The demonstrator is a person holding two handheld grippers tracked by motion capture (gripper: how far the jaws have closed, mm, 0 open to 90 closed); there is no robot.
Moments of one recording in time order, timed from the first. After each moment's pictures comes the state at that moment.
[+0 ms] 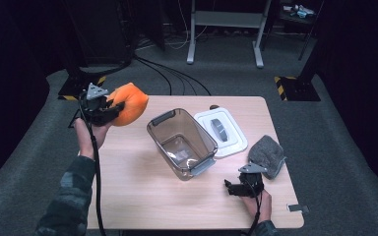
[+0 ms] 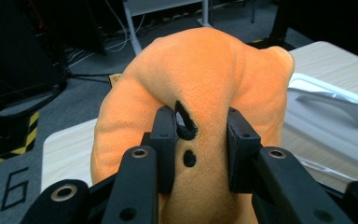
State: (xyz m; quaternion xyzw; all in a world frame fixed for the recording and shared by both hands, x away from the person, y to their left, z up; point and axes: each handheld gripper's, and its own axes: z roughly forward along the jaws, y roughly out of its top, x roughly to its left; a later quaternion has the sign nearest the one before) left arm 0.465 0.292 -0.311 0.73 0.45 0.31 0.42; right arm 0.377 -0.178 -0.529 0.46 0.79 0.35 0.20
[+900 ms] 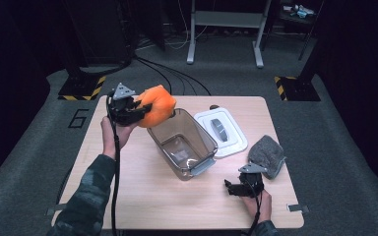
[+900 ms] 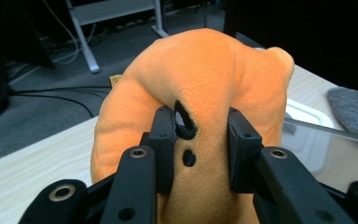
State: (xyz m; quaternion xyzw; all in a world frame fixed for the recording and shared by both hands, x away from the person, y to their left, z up) left arm 0.472 0.229 -0.317 0.76 0.39 0.25 0.45; right arm 0.377 -0.176 -0.529 0.47 0.79 0.35 0.20
